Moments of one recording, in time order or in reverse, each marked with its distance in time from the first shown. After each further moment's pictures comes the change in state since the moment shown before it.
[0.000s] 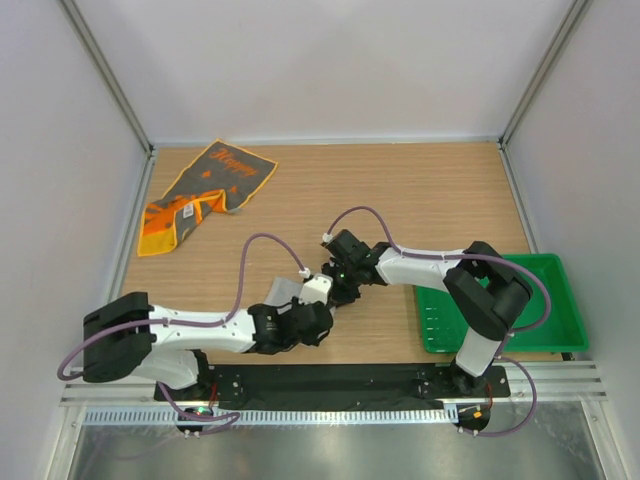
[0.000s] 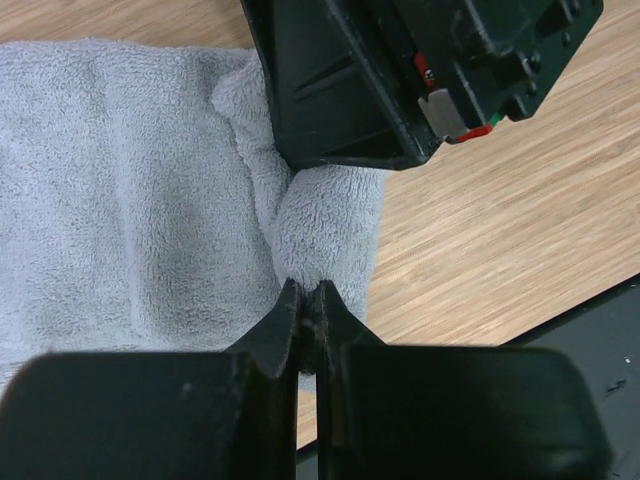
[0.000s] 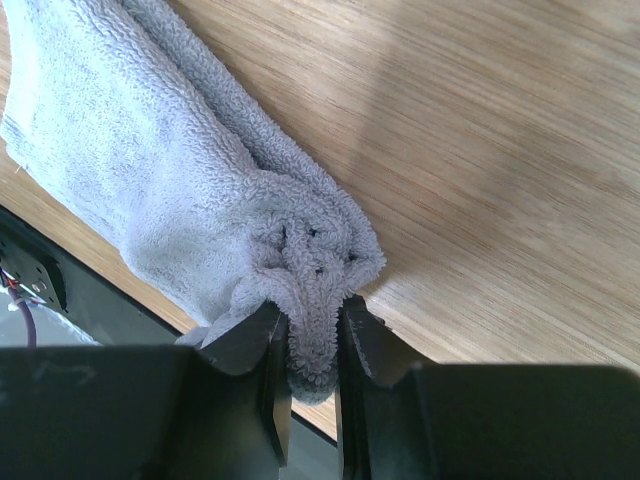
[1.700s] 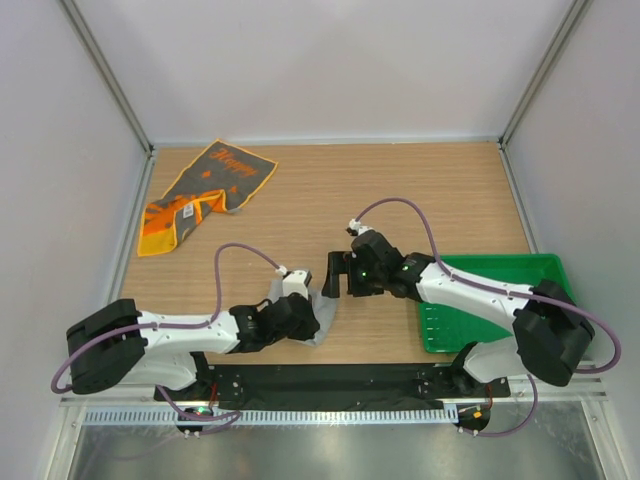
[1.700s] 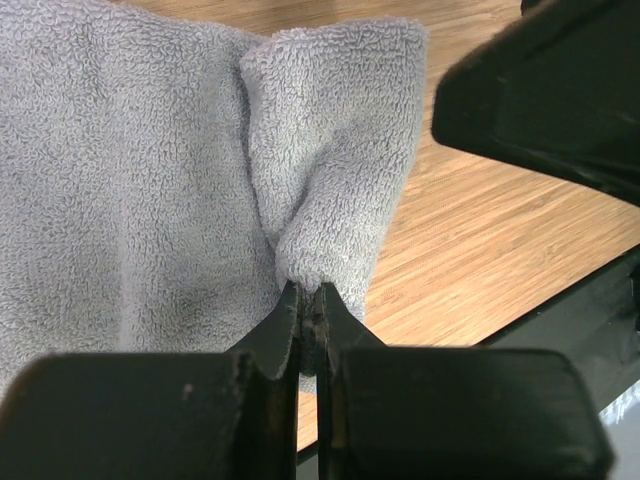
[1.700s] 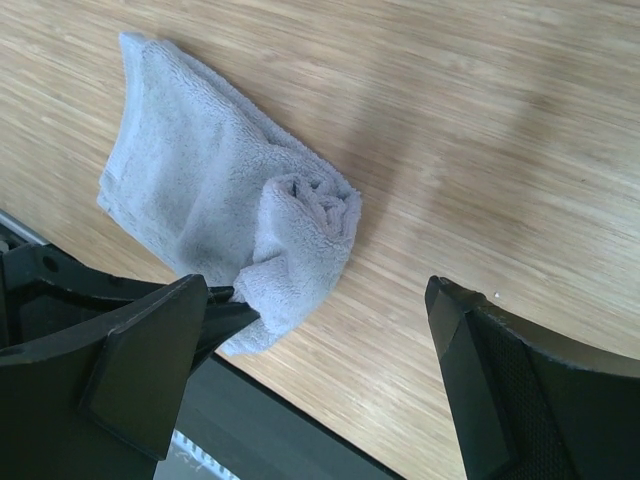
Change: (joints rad) left arm 0.130 -0.094 -0.188 0.255 0.162 -0.161; right arm -0.002 -0.354 -0.143 0.033 0.222 0.038
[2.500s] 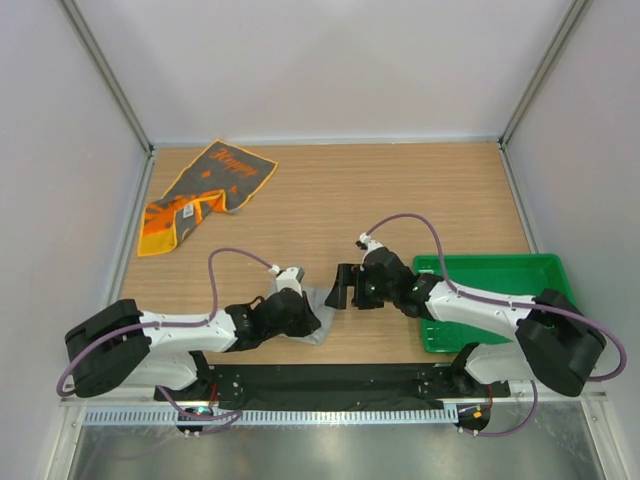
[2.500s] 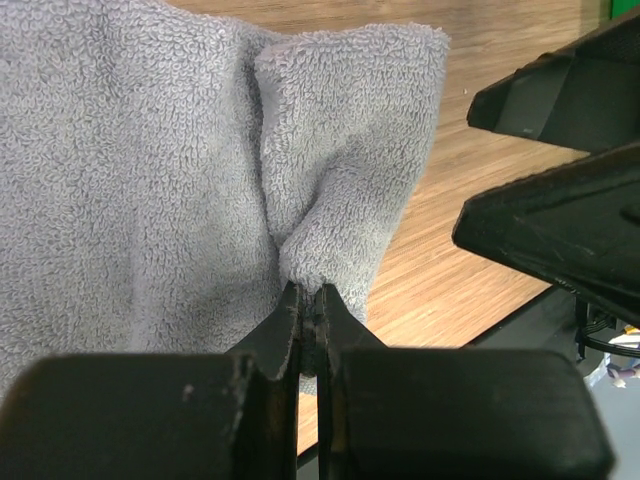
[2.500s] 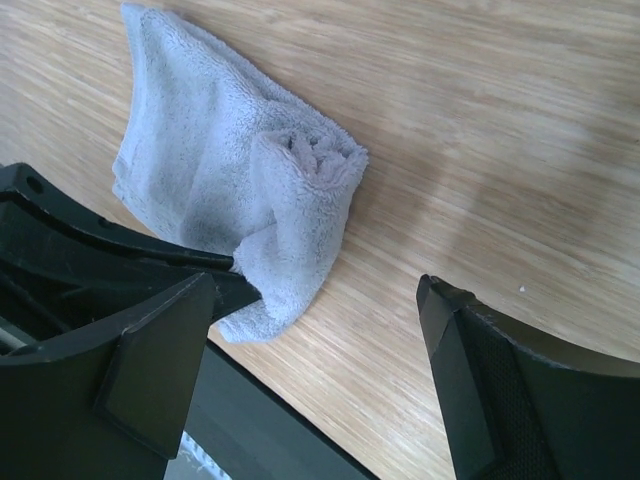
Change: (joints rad) left arm 0.077 0.006 -0.057 0.110 0.090 -0.073; right arm 0.000 -0.085 -0.227 0.247 -0.055 0.069
